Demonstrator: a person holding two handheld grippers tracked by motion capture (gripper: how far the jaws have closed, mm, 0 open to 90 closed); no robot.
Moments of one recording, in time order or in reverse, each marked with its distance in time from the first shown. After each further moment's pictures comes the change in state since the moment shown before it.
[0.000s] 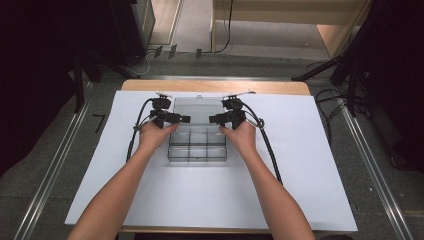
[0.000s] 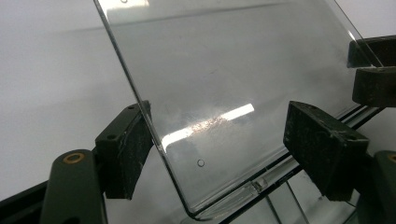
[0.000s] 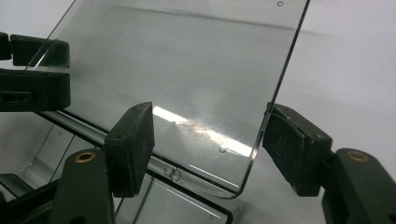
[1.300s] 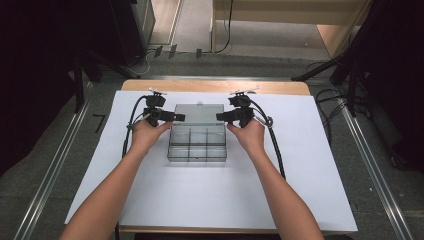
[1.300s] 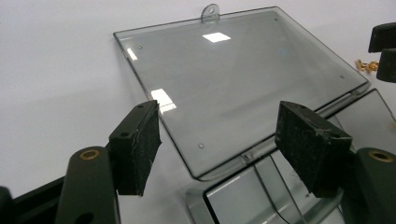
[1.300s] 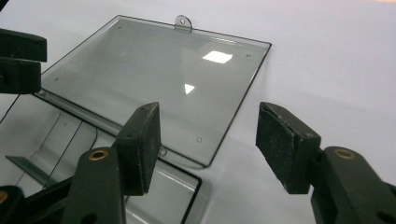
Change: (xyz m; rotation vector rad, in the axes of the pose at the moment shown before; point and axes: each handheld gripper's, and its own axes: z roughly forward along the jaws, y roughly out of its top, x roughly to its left) left arm -0.003 0.002 -0.031 -0.001 -0.014 0.007; right arm -0.007 0.002 -0.035 -0.030 -0.021 -0.056
